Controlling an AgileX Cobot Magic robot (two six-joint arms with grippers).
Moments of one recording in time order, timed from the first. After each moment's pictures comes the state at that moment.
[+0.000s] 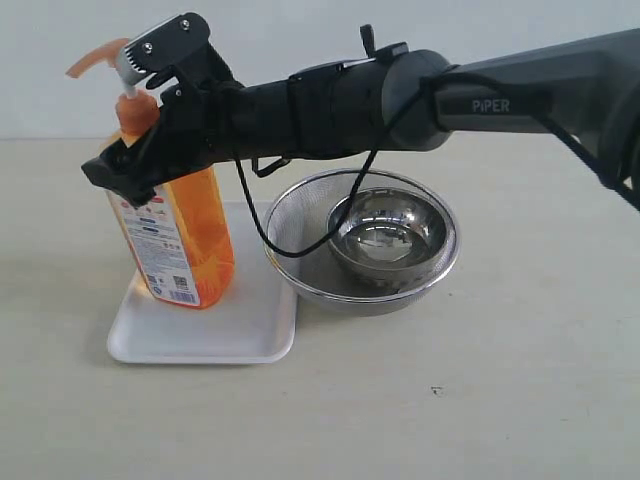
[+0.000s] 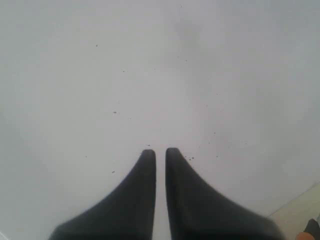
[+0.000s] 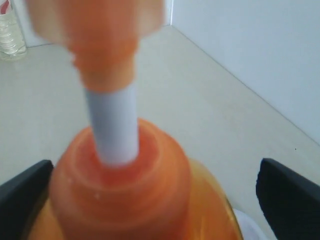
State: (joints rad) left arm -0.64 0.95 -1.80 0.56 0.99 0.18; right arm 0.72 2.17 -1.67 1.74 0.43 -1.94
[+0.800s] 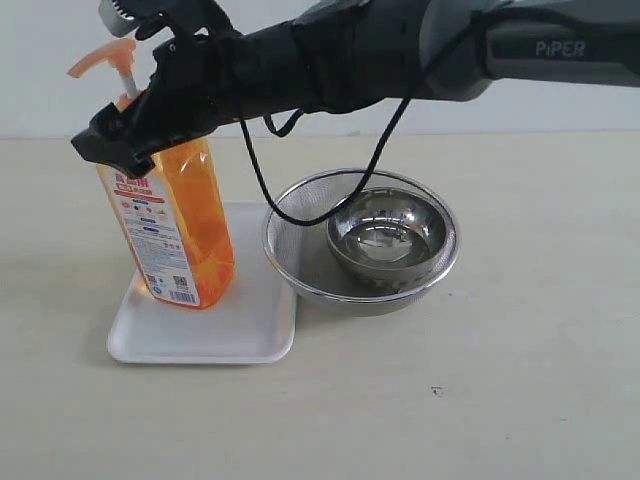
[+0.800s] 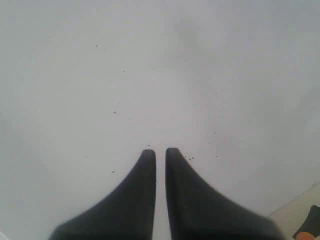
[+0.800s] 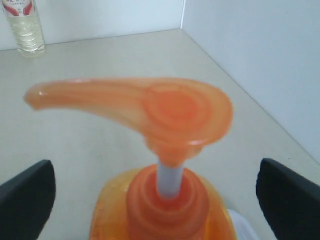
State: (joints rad) left arm -0.64 0.95 -1.80 0.56 0.99 0.18; right arm 0.72 2.06 -1.67 1.38 0.46 -1.62
